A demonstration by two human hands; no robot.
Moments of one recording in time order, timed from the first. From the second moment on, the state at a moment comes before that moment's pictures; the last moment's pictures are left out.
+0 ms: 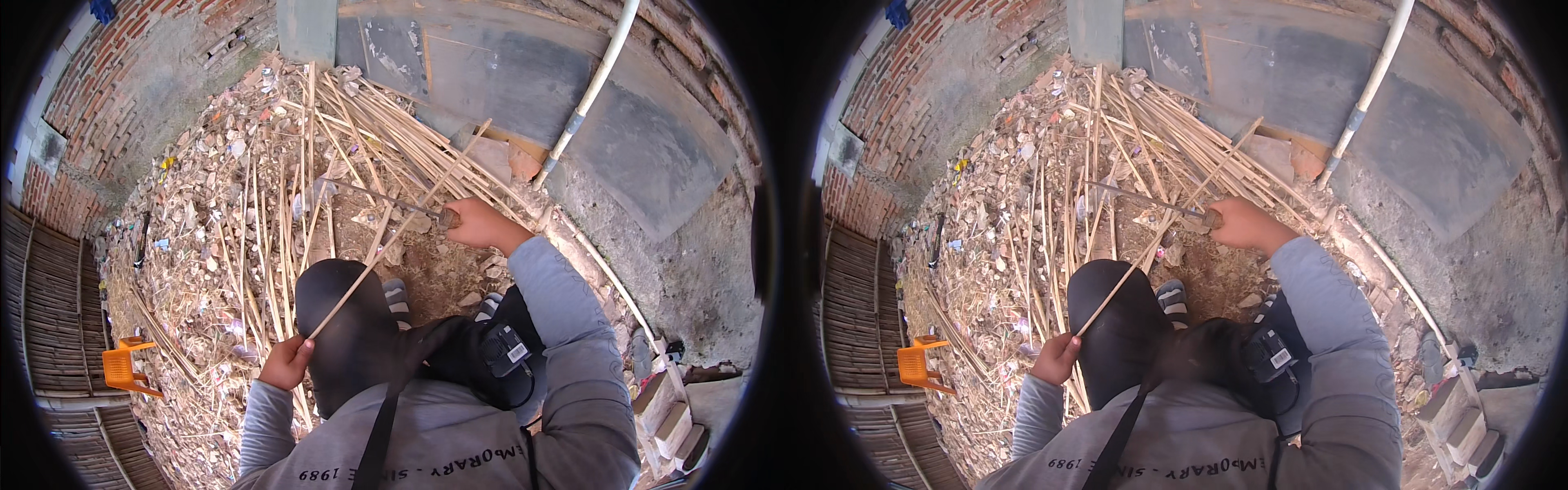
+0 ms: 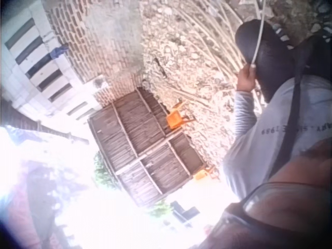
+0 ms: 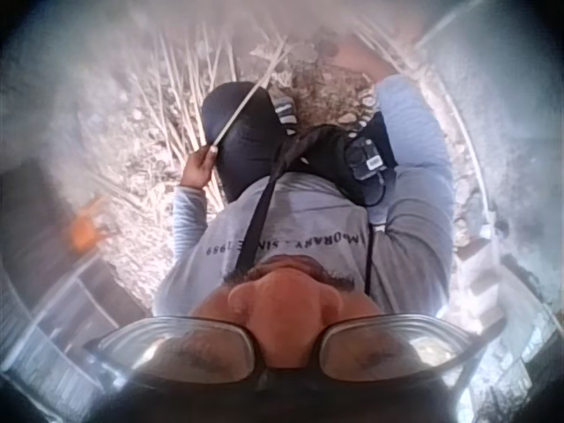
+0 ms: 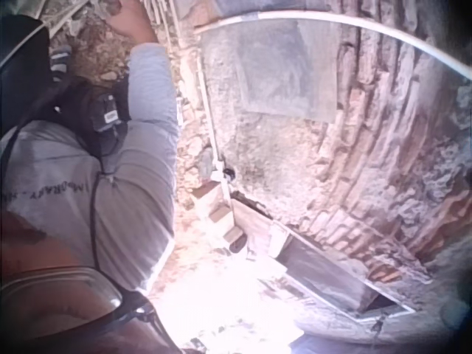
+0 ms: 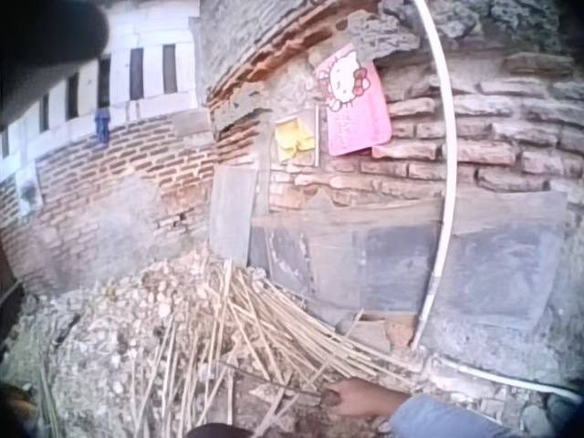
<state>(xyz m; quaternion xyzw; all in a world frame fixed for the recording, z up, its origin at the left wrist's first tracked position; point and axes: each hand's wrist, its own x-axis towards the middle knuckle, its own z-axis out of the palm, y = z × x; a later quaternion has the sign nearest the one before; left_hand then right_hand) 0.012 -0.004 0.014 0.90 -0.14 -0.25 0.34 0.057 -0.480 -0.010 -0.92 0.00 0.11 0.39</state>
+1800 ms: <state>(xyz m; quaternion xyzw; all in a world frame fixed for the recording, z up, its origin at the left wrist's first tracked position) 0.015 0.001 0.001 0.87 -0.11 -0.24 0.42 0.051 -0.486 0.016 -0.96 -0.05 -0.02 0.26</state>
